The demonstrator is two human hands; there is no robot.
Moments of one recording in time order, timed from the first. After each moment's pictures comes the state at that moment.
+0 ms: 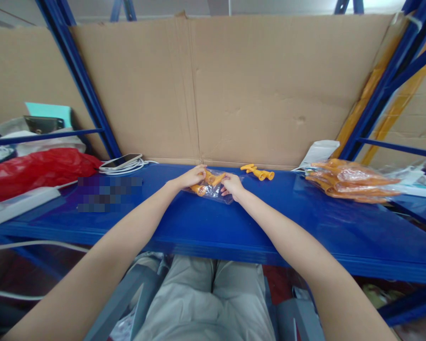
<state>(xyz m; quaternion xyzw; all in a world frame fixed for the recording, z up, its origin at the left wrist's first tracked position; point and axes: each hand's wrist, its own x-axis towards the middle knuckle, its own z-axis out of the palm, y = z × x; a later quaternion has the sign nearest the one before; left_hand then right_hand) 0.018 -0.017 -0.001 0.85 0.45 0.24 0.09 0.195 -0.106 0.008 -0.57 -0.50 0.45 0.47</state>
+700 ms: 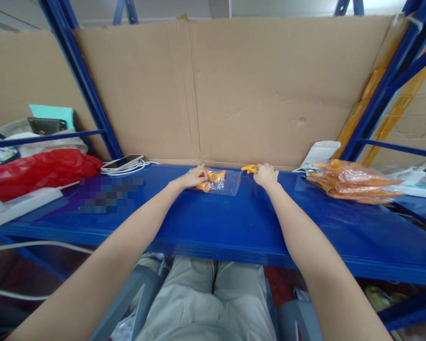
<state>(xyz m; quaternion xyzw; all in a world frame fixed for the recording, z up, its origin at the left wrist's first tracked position) 0.016 -0.012 -0.003 0.86 0.48 0.16 0.06 0.299 -0.079 0.023 -0.73 -0.64 -0.07 0.22</state>
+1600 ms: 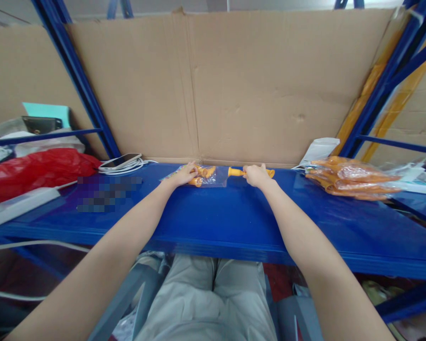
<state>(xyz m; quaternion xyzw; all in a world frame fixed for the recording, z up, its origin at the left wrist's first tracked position) -0.007 -0.009 -0.002 0.82 0.53 0.19 0.04 0.283 -0.080 0.026 -0.64 -0.75 -0.13 0.04</state>
